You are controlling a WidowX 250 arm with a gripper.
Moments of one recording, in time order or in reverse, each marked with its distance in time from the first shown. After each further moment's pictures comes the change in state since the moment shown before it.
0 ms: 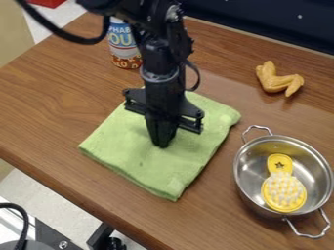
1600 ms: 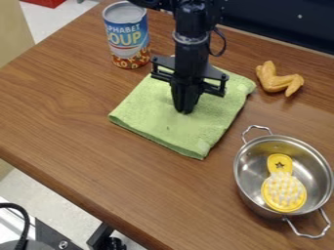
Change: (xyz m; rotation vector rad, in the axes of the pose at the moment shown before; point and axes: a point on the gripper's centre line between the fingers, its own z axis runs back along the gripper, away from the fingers) arm 0.059 -0.002 0.008 0.012 0.045 0.072
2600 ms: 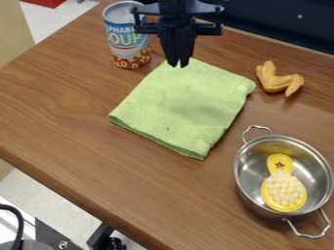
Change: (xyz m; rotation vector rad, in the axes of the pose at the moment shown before) arm -0.008 0.001 0.076 -0.111 -0.010 0.129
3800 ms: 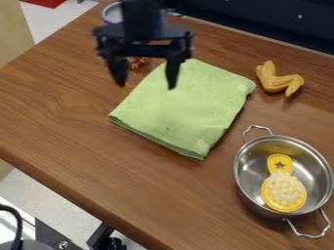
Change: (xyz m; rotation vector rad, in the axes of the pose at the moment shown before) arm -0.038 0.049 0.001 0.089 -0.151 0.182
